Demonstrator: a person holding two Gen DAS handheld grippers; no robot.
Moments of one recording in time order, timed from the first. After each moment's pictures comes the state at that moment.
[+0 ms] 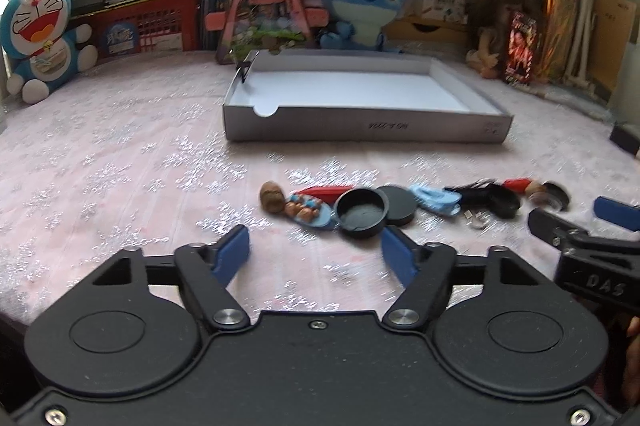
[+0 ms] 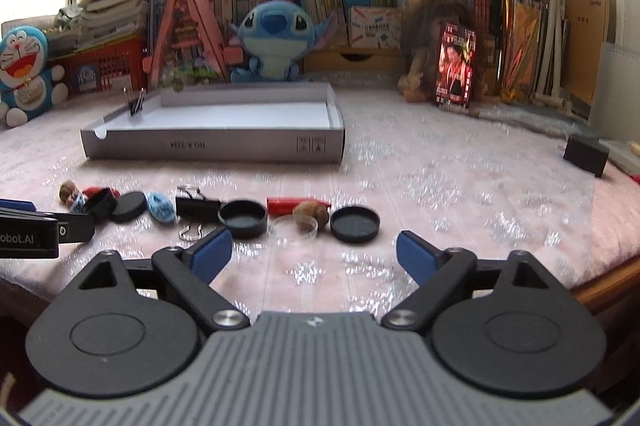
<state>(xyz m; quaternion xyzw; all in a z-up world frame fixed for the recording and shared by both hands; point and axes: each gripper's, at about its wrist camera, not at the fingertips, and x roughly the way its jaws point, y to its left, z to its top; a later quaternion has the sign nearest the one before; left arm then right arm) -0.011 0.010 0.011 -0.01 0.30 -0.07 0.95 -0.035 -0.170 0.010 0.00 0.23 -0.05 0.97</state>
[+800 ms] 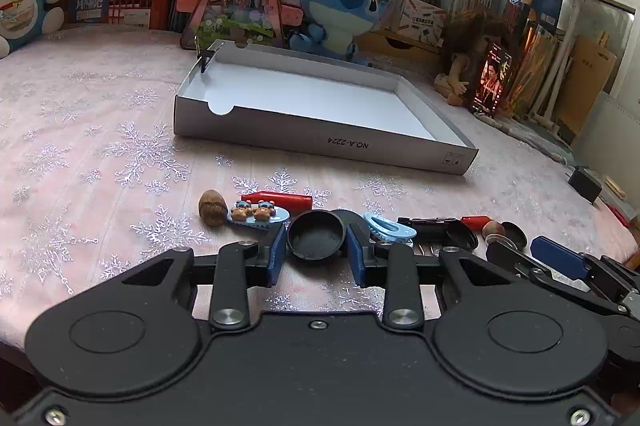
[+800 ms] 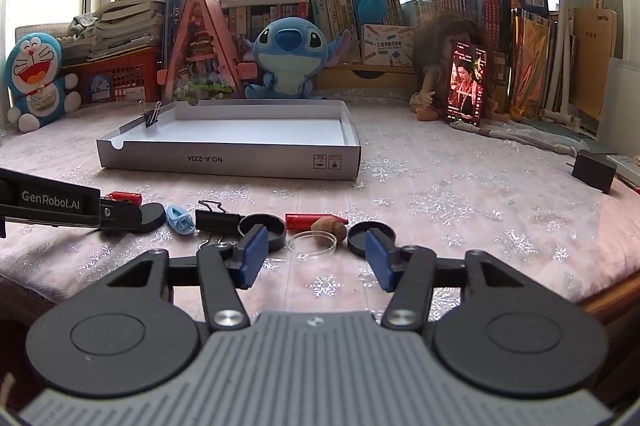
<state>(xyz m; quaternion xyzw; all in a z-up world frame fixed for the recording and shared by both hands) 0.013 0.008 0.007 -0.09 0.31 -0.12 0.94 -0.037 -0.164 0.011 0.01 0.22 -0.04 0.97</state>
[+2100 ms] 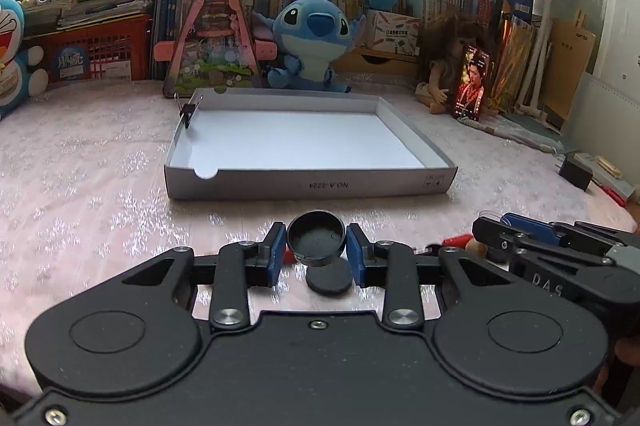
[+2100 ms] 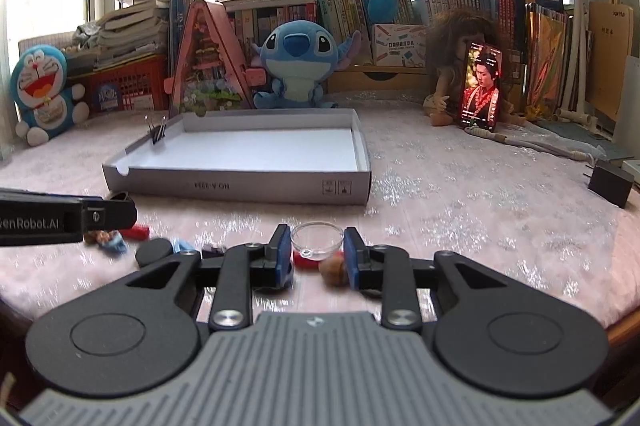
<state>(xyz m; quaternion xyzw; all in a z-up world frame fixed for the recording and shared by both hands) 0.012 0.001 0.049 -0.03 0.28 -0.15 0.95 -0.008 -0.177 0.040 0.04 0.24 -0.01 0.97</state>
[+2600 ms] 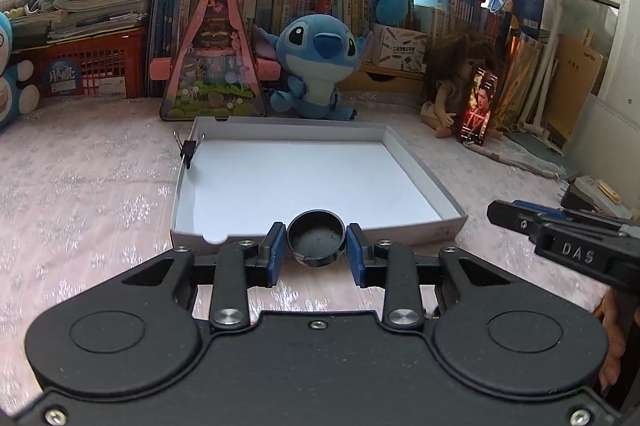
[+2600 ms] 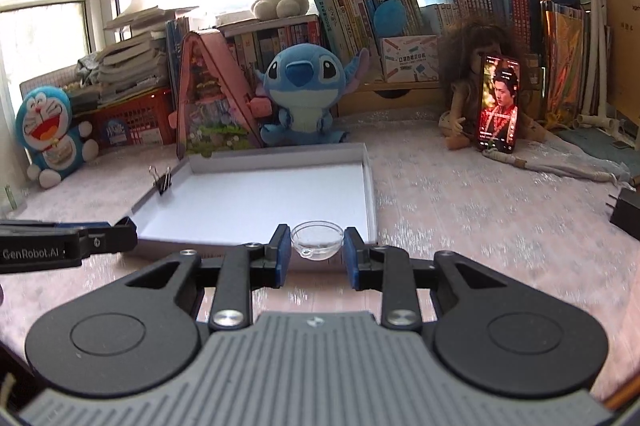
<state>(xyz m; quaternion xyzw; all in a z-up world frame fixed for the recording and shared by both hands) 0.066 0.011 0.091 -0.03 0.29 -0.15 0.94 0.040 -0.200 0.085 0.07 0.24 0.02 0.97</state>
